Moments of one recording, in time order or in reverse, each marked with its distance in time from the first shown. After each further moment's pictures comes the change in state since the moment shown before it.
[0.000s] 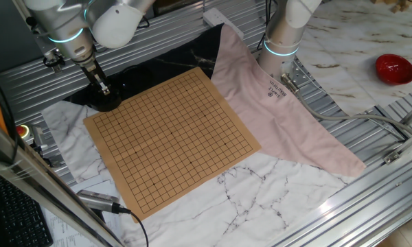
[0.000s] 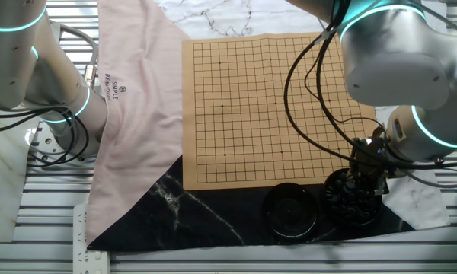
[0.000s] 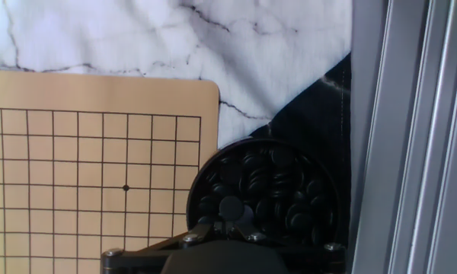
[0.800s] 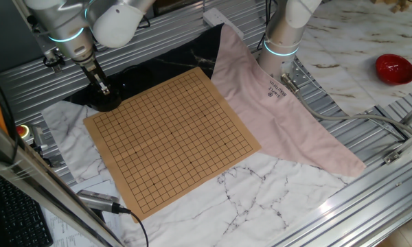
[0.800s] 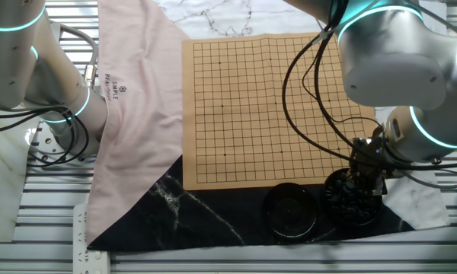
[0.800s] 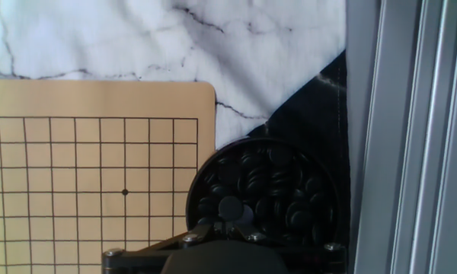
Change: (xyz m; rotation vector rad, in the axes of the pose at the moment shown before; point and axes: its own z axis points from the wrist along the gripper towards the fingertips) arm 0.000 0.000 0.000 0.001 -0.004 0.051
